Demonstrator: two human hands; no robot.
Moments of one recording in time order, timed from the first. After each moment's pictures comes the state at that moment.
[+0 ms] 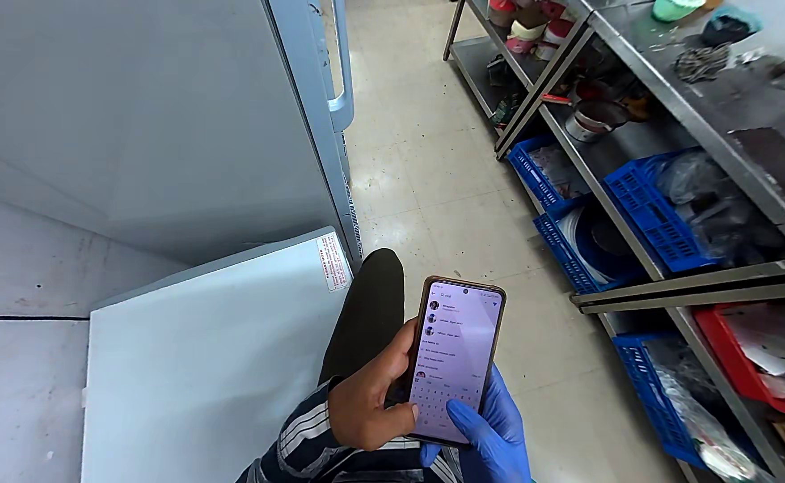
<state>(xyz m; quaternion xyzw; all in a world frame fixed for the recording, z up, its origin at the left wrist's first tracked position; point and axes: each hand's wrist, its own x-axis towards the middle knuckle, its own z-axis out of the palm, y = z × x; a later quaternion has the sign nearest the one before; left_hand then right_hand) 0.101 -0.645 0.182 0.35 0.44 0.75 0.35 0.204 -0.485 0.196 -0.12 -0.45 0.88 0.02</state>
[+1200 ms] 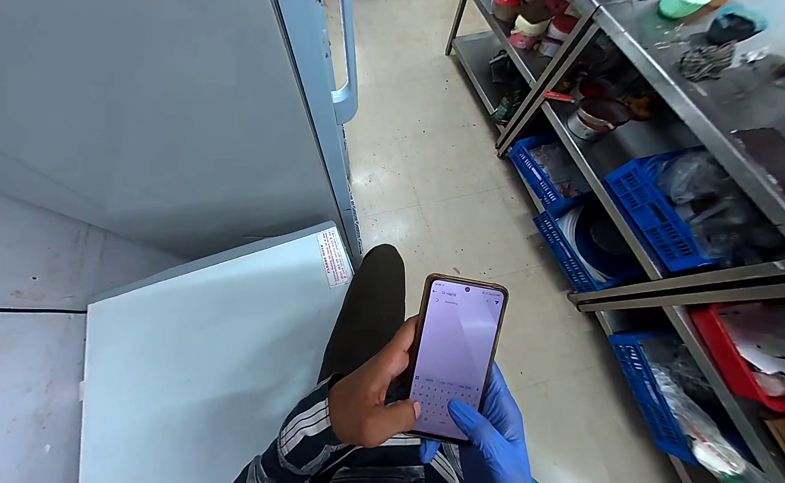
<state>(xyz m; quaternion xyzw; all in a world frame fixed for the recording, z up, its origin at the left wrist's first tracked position) 0.104 -0.649 0.180 0.34 0.45 0.75 0.35 0.205 -0.486 0.191 -0.10 -0.46 0.88 0.02</state>
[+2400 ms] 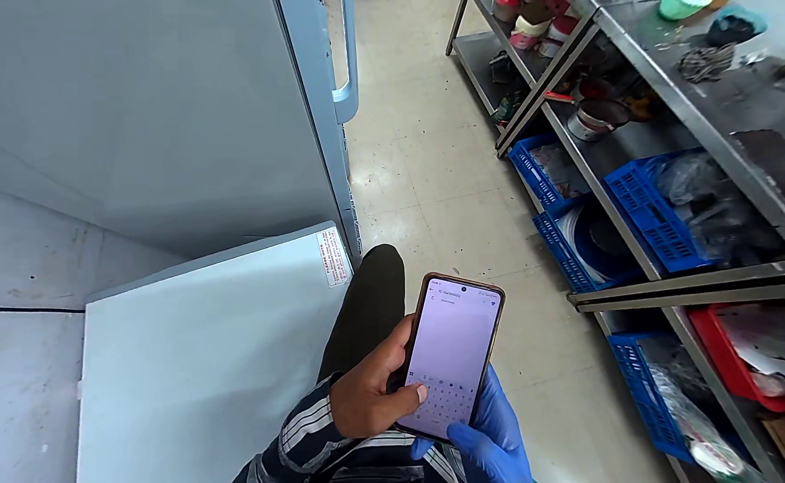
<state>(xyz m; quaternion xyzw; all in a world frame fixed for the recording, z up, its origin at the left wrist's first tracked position) 0.105 -0.647 0.179 0.30 0.46 0.76 0.33 0.209 -0.478 0.183 -0.01 -0.44 0.90 -0.03</state>
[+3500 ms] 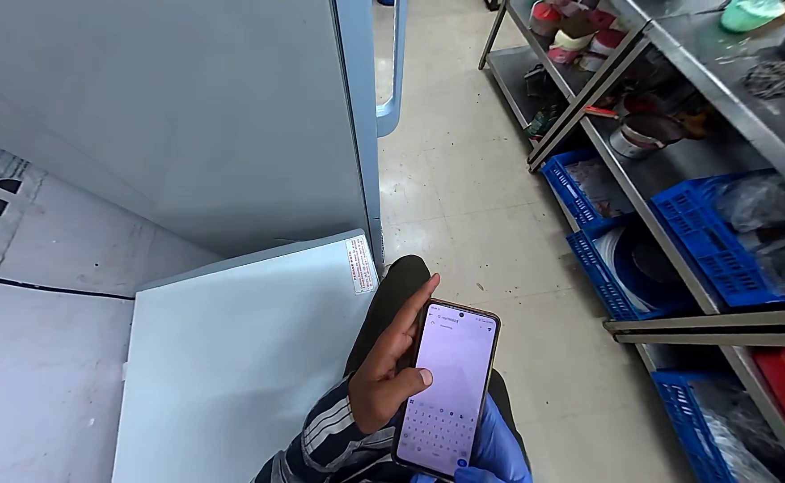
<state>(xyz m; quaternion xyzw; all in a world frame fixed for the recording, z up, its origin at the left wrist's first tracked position) 0.091 -0.658 0.179 0.26 0.51 0.79 0.21 0.209 -0.494 0.169 0.06 -0.36 0.93 -0.10</state>
